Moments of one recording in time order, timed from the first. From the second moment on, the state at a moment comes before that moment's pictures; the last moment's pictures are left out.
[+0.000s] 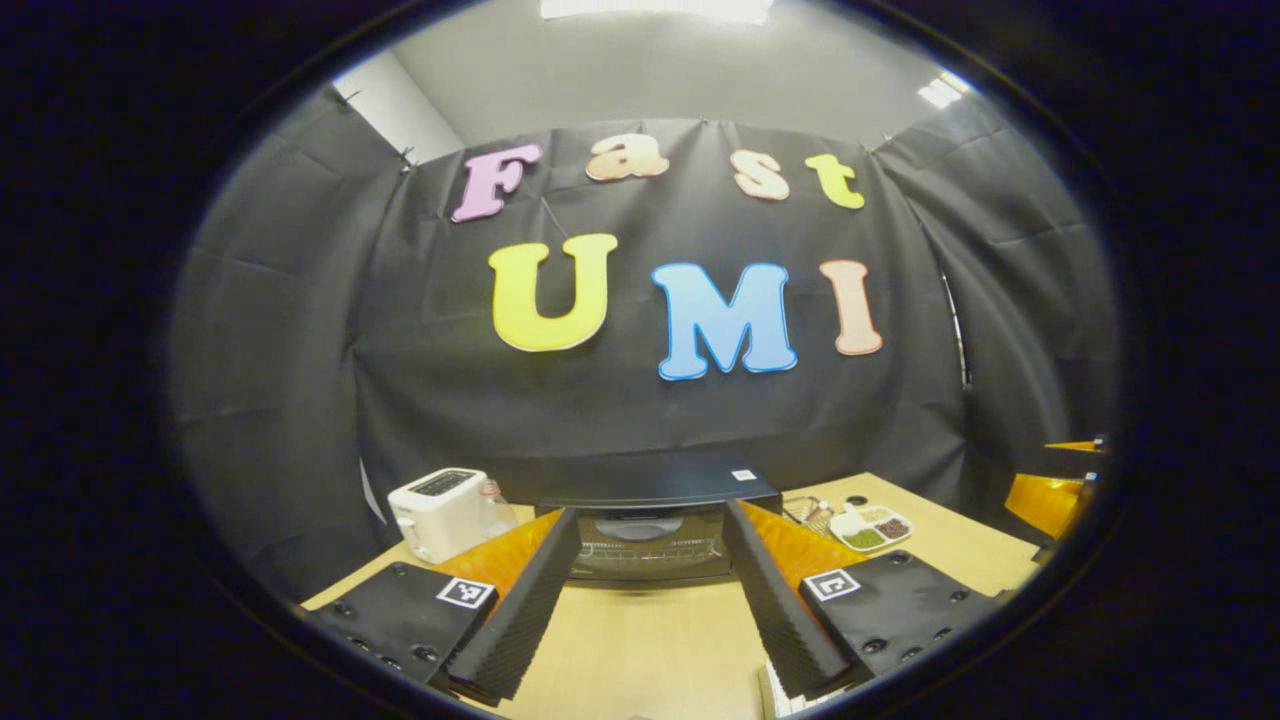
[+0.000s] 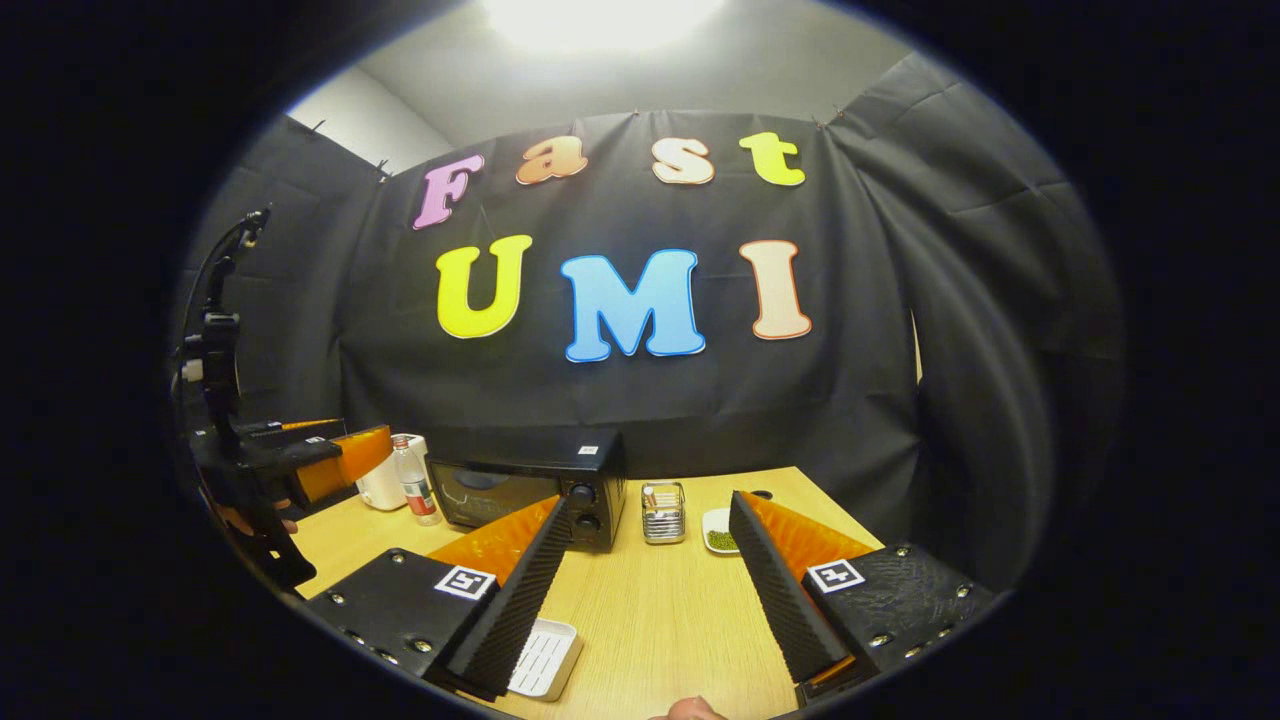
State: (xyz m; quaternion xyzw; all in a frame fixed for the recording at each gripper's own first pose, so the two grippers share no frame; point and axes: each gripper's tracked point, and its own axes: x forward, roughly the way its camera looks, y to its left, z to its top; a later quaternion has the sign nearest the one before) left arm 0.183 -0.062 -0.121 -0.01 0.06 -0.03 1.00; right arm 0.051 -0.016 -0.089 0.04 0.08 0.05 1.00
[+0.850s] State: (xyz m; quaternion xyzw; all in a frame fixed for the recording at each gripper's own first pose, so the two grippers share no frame) left arm -0.005 -0.051 -0.032 -0.01 0.03 -0.01 1.00; right arm -0.009 0.003 -0.045 0.03 0.03 0.05 1.00
